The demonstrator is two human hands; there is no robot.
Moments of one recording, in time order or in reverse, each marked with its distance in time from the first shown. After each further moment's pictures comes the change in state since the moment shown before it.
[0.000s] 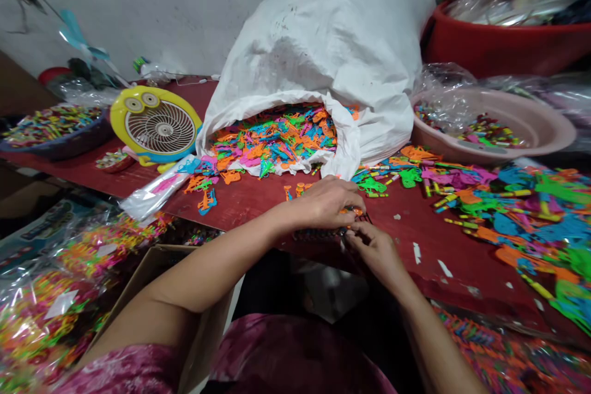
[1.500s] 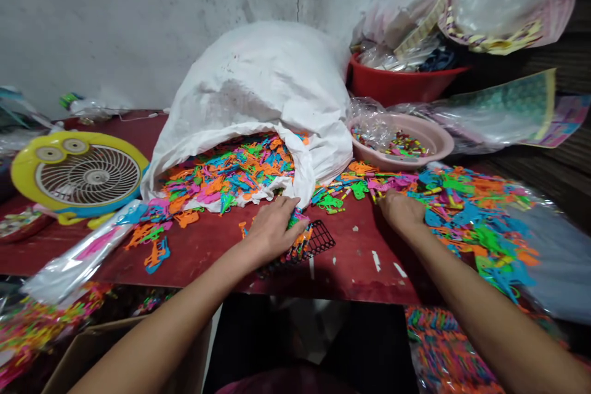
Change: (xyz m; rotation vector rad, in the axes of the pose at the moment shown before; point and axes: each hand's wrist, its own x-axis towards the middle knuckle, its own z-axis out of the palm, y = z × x) left_hand -0.011 0.000 0.005 0.025 0.177 -0.428; right_hand 0.077 0.038 -0.157 -1.078 0.259 0.569
